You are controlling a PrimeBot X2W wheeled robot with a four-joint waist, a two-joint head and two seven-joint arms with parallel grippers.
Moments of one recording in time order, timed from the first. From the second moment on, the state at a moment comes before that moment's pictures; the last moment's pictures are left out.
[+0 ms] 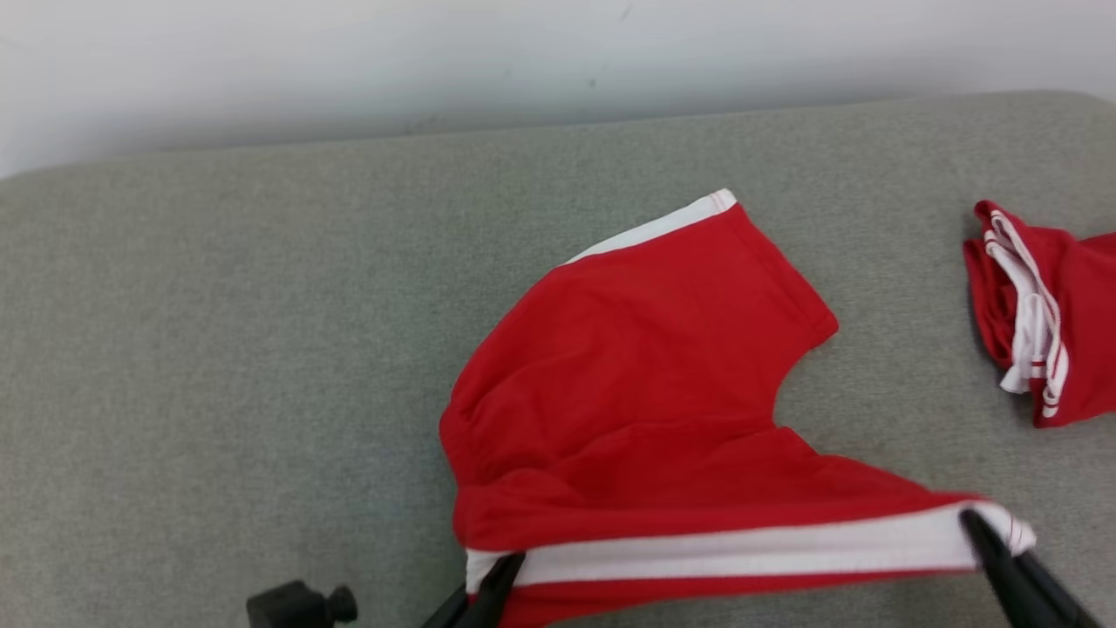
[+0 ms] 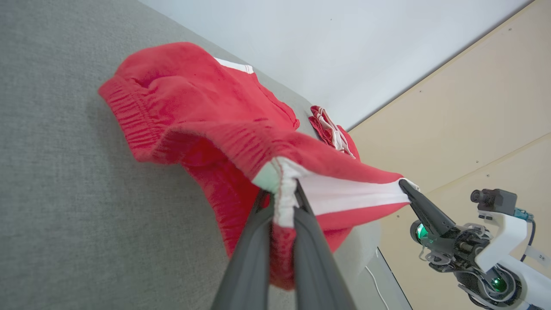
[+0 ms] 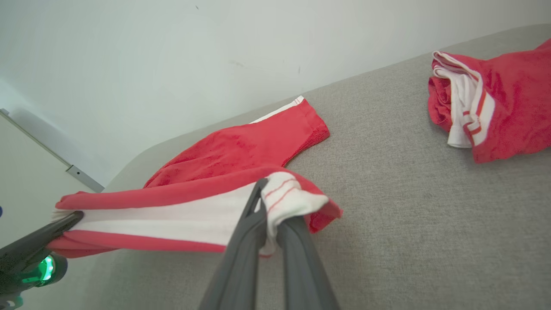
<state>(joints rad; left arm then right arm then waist) -0.04 0.51 -0.72 -0.24 -0.98 -0.01 -0.26 0.18 -0.61 0.33 -0.23 0.99 0.13 -0.22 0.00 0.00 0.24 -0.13</state>
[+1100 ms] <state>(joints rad) -0.66 0.13 -0.67 0.16 -1.16 -0.07 -0.12 -0.71 -0.65 0.41 0.18 1.08 0.13 0.21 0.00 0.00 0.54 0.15</state>
